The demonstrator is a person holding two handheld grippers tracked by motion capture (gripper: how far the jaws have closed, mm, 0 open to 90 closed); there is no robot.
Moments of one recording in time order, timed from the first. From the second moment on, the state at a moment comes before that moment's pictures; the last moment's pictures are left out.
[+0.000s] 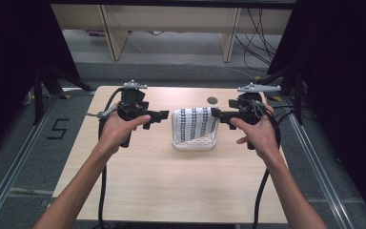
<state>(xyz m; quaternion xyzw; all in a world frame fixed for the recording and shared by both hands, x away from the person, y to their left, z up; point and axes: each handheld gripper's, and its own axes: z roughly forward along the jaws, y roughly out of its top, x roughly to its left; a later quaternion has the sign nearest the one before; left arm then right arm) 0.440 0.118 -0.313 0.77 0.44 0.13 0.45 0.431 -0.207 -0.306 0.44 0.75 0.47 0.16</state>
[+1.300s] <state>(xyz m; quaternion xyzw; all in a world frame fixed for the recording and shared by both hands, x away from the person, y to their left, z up) 0.370 0.148 -0.380 0.79 0.40 0.13 0.45 0.379 -0.218 -0.356 0.42 0.77 0.46 0.14</state>
